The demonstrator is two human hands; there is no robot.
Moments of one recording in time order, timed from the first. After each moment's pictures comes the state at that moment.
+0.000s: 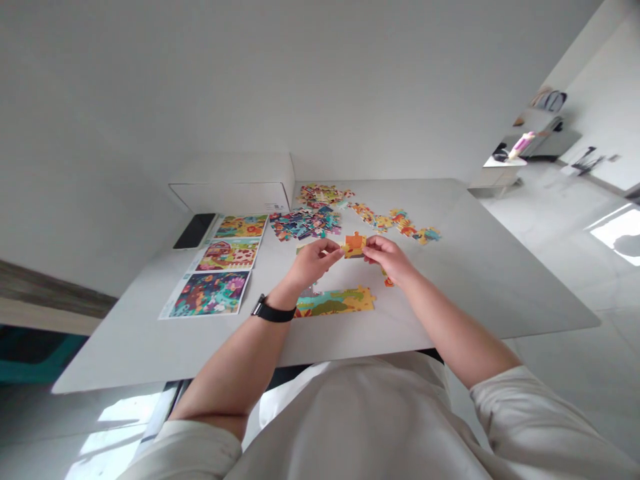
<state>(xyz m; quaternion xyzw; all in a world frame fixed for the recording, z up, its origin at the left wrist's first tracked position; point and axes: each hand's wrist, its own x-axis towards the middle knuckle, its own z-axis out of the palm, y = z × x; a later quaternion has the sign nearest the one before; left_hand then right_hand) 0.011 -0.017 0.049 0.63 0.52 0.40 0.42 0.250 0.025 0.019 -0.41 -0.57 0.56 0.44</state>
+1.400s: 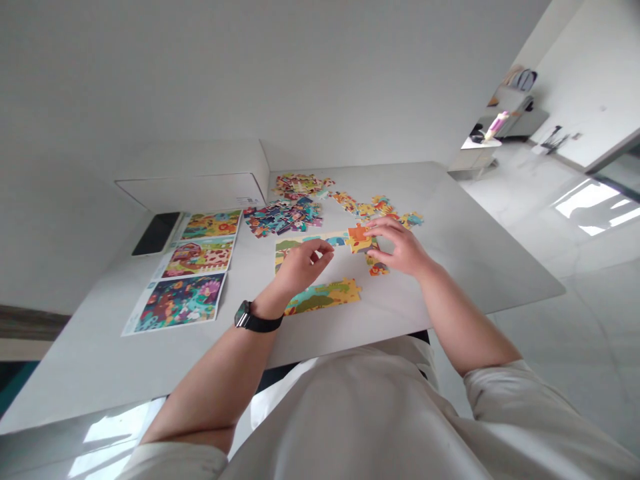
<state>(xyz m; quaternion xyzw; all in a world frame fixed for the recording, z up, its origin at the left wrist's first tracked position) 0.023 -0.021 0.034 0.74 0.50 0.35 0.27 0.328 0.008 0.048 -0.34 -0.85 0.14 0.37</state>
